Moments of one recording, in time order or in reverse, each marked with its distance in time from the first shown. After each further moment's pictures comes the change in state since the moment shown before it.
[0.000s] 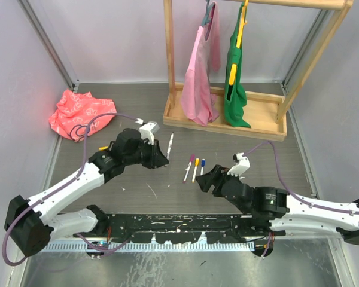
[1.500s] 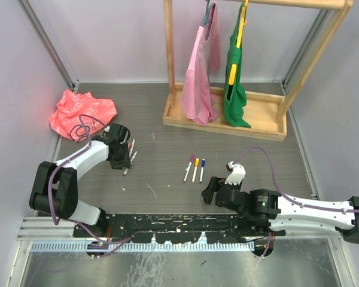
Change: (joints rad) left arm 0.418 0.348 0.012 -0.295 -0.327 0.000; right arm 0.001 0.051 -0.089 -0.153 -0.106 0.019
